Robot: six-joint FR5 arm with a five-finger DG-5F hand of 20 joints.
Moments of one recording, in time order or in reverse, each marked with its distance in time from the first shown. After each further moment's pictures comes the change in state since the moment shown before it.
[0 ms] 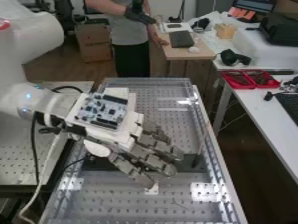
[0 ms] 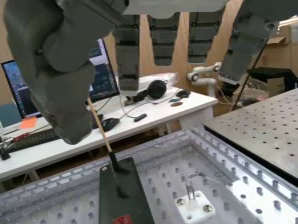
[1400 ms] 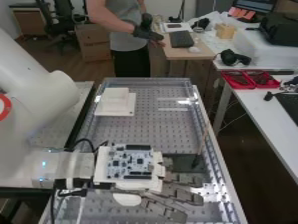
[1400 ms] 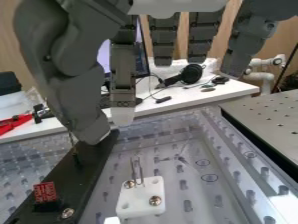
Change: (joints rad) arm -0.178 -0.310 0.260 0.046 -0.436 -0.143
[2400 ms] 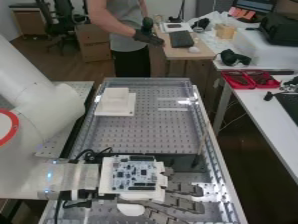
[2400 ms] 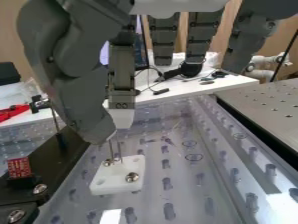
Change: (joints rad) arm -0.011 -0.055 0.036 -0.003 -0.020 -0.029
